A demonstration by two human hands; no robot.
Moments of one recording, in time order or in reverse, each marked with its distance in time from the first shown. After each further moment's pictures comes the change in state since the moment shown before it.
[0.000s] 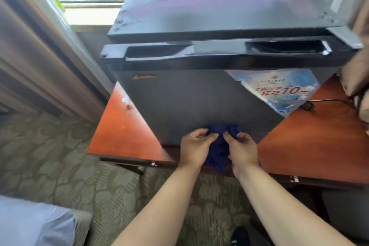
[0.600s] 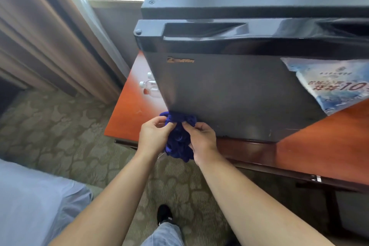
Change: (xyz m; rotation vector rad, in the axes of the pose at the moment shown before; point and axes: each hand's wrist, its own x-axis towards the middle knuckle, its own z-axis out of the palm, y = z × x) left_hand 0.016 0.026 -0.162 0.280 0.226 0.065; right_hand -0.043 0.061 0.143 0.069 -0.256 0.223
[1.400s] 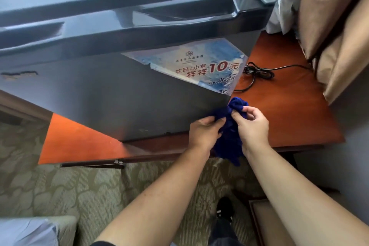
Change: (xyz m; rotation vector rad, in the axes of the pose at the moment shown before) left_hand -0.095 0.039 0.310 -0.260 -0.458 -0.278; right_hand 0.023 -0.135 -0.279 -0.113 0.459 -0.365
